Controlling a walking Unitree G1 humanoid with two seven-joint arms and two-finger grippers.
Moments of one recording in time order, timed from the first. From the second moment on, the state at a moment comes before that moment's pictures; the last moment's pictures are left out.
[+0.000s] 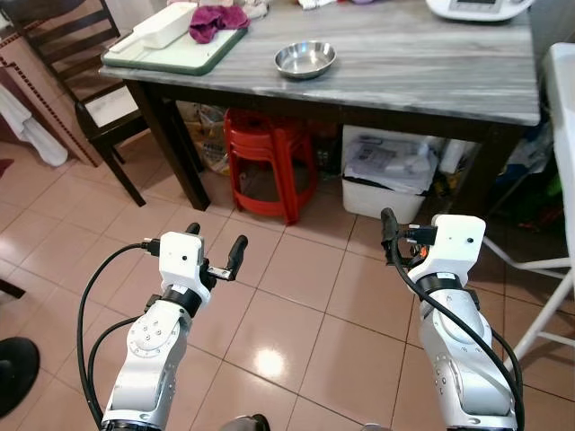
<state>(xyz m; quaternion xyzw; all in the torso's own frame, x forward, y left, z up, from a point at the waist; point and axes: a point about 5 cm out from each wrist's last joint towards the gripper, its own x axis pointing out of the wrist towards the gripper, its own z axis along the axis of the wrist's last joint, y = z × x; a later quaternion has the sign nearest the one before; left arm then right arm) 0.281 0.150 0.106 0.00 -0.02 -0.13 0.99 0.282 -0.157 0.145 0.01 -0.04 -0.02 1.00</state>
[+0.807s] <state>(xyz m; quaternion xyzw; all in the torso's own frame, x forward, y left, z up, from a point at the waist) 0.282 0.143 0.110 -0.02 -0.03 -0.15 0.99 0.284 -0.158 0.151 -0.02 -0.05 -0.01 1.00</state>
